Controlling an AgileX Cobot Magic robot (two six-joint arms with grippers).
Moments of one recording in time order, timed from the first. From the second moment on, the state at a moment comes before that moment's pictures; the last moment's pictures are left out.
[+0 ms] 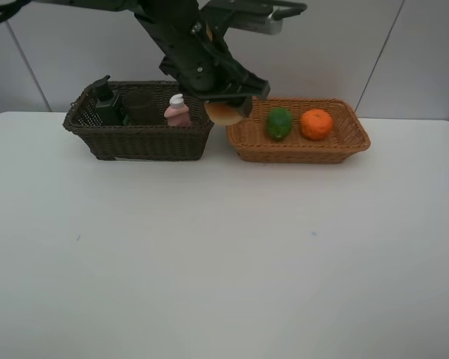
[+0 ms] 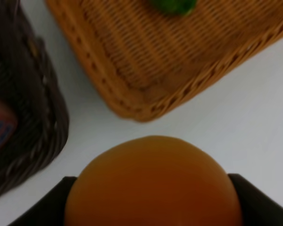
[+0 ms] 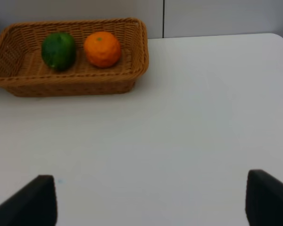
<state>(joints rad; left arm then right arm) -0.68 1.97 -1.58 0.08 0.53 -0.19 -0.06 0.00 -0.52 0.00 1.06 0.01</state>
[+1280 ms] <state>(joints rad) -0.66 2.33 -1.62 0.09 -0.08 -0.15 -0.06 0.00 -0.52 0.00 1.06 0.01</state>
